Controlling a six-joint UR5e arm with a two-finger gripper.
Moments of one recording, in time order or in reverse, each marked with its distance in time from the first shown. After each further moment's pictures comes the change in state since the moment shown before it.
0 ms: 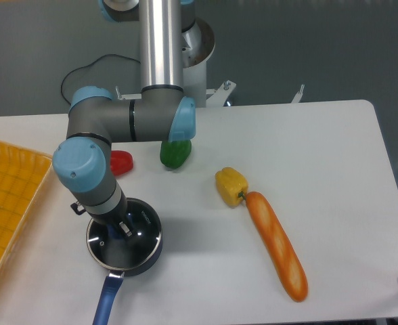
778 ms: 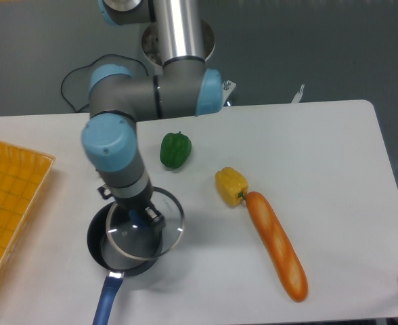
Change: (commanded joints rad) arm 0.149 0.078 -0.008 -0.075 0.006 0.089
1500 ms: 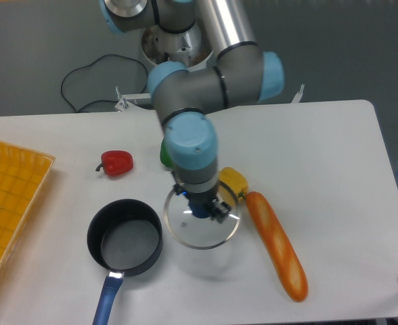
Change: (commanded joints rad) arm 0.193 -0.003 0.000 -0.046 0.003 0.141
